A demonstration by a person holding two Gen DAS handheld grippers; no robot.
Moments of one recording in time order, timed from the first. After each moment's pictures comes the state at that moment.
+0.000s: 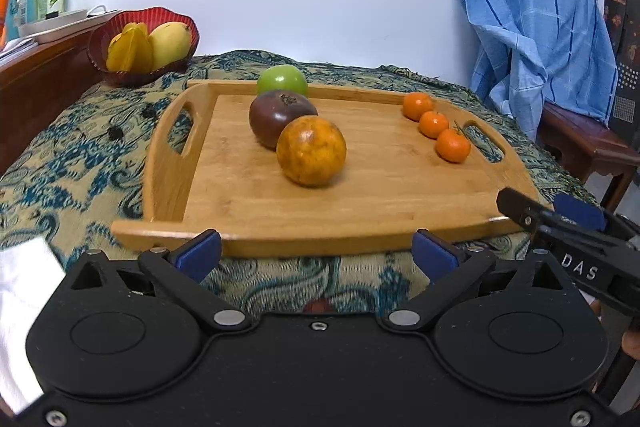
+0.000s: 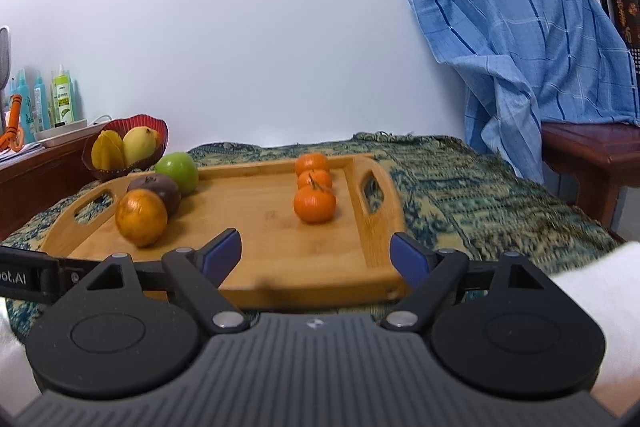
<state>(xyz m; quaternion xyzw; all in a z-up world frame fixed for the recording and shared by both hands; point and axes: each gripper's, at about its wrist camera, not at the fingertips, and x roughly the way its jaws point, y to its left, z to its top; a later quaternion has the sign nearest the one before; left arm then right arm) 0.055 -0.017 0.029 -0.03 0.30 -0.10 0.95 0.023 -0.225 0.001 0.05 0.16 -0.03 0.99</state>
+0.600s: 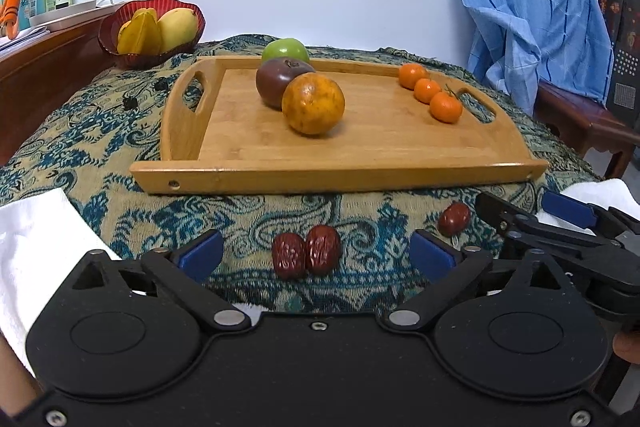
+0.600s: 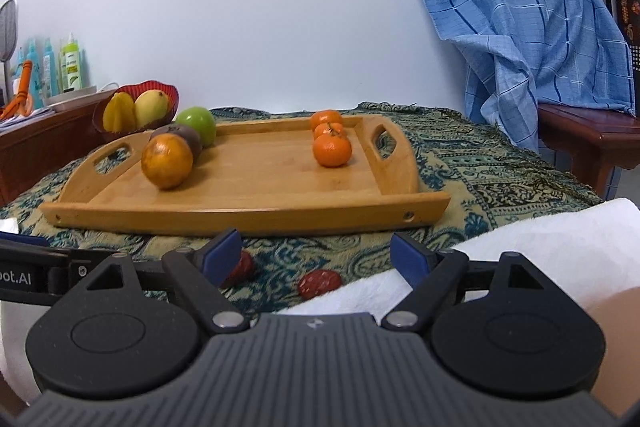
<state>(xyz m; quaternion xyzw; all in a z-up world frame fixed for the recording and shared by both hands) 0.017 -0.015 0.012 -0.01 0.31 -0.10 0.94 -0.004 -0.198 -0.016 0.03 0.19 -0.03 0.98</state>
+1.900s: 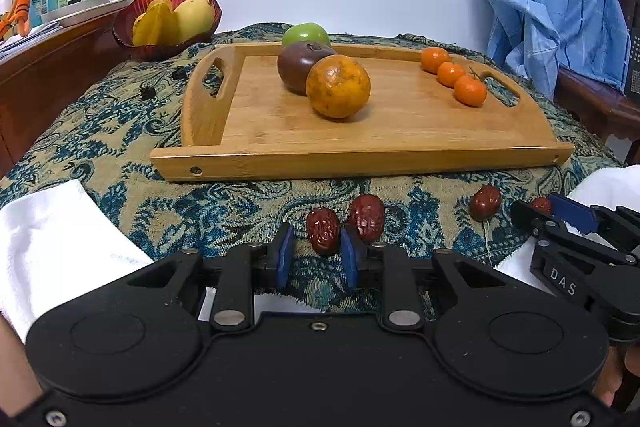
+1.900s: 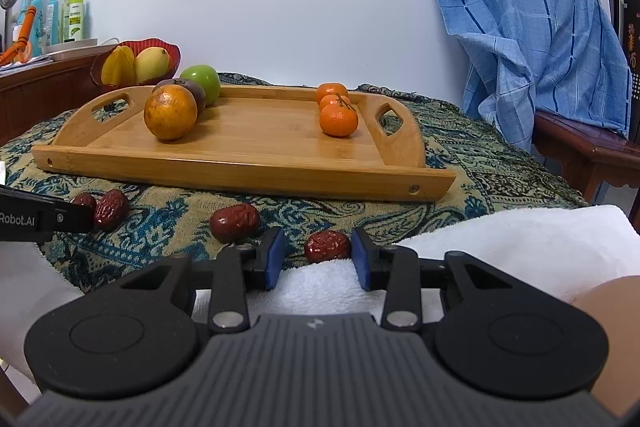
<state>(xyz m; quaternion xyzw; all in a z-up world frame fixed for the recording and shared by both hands) 0.024 -0.010 0.001 0.01 0.33 -0.08 0.94 -0.005 -0.183 -0.027 -0.02 0.23 -0.04 0.97</state>
